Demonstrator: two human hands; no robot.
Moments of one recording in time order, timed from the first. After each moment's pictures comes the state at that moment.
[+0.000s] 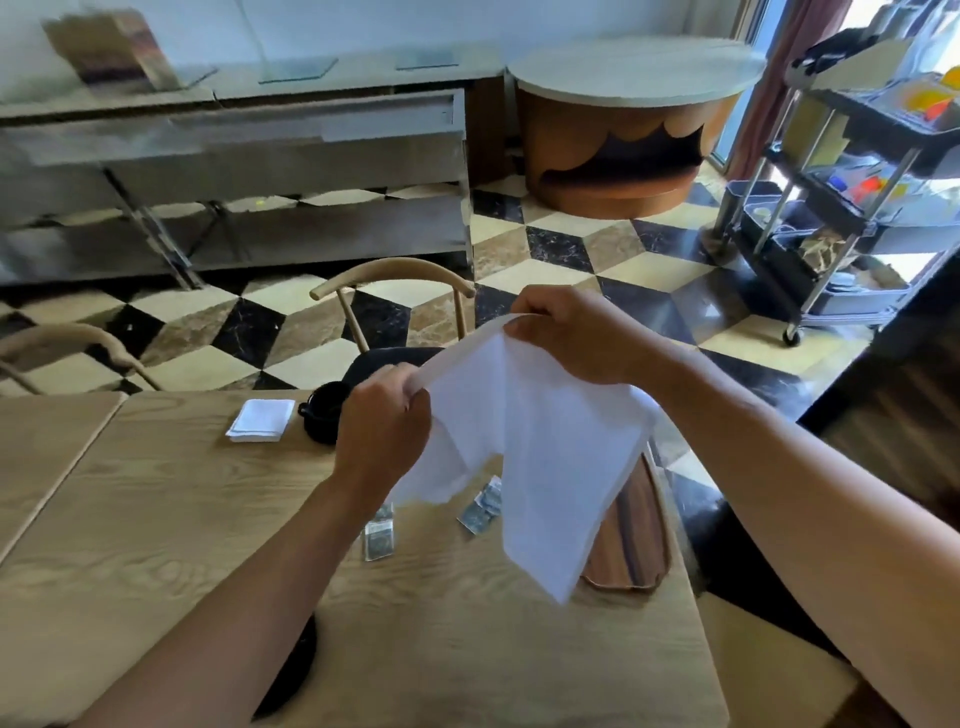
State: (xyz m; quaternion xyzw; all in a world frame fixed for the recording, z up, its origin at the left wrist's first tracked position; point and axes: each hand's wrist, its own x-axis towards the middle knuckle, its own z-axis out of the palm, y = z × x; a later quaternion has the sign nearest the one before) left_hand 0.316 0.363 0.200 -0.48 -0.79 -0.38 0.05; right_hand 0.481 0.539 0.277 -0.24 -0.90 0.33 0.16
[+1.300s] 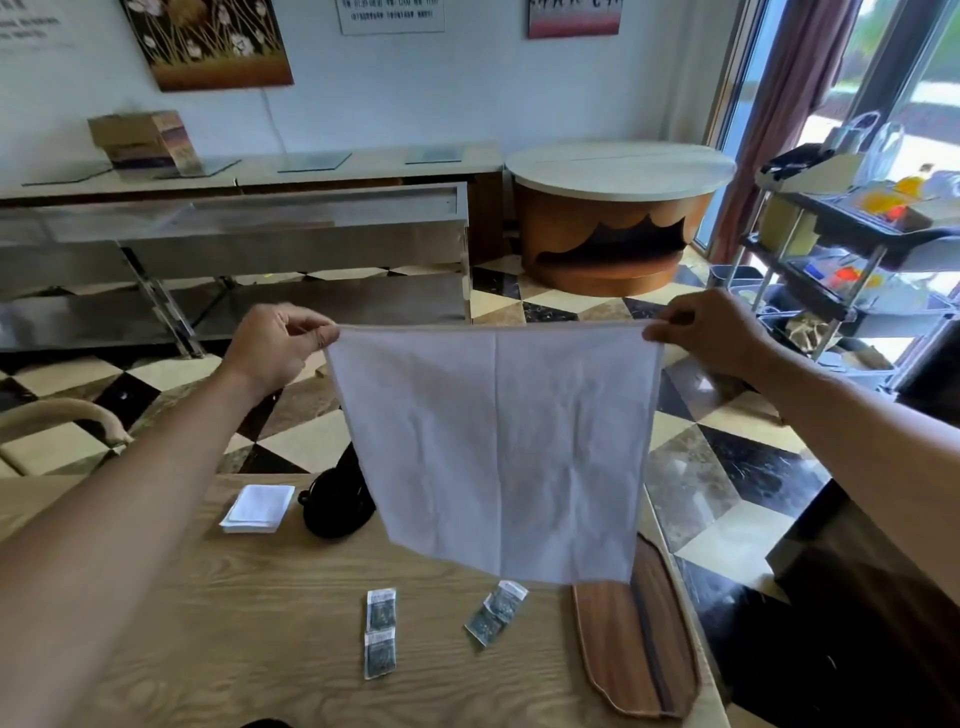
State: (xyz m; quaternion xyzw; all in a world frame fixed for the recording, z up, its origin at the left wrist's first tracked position) left_hand 0.112 0.410 0.315 -0.43 -0.78 -0.46 -0.06; right_hand 0.517 0.706 0.305 -0.39 -0.87 0.15 0.26
